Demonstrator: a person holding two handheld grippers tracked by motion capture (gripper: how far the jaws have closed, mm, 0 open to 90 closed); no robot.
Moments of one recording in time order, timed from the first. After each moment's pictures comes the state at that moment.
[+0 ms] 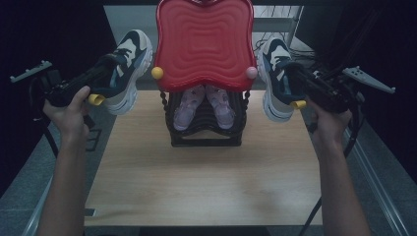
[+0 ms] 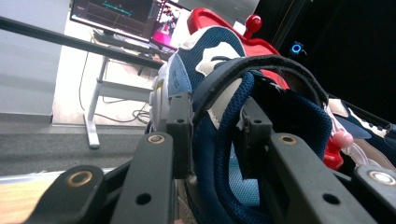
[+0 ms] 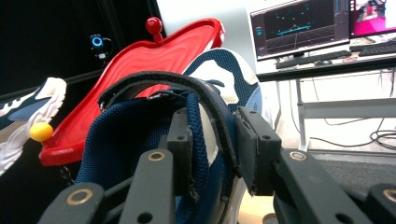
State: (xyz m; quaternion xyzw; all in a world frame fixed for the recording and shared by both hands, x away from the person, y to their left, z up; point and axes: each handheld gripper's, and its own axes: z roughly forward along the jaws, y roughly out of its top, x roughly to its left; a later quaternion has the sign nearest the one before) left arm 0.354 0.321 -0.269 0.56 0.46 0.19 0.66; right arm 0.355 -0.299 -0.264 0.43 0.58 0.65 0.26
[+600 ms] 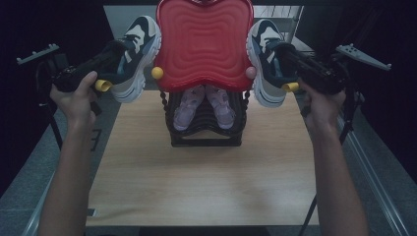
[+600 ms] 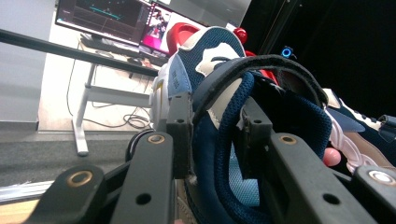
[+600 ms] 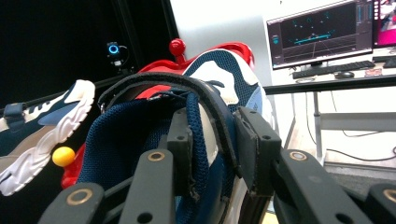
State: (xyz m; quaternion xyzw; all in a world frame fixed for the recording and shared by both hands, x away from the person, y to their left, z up) left arm 0.372 0.299 -0.242 0.56 0.45 0.19 0.67; right arm 0.370 -0.272 -0.225 0.40 0.58 0.66 0.25
